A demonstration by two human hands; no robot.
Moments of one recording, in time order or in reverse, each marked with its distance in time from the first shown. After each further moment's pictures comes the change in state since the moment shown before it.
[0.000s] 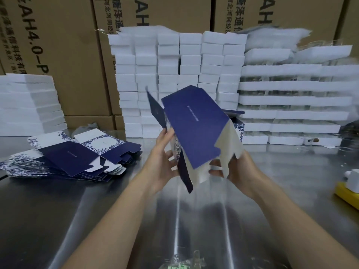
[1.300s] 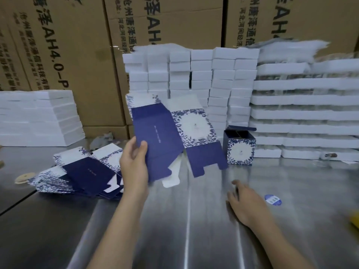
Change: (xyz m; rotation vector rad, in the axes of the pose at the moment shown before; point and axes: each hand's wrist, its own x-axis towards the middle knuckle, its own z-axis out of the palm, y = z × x) left_hand 0.000 0.063 -0.041 0.117 0.604 0.510; right_hand 0.015 0.050 -0.030 -1.341 0.261 0.020
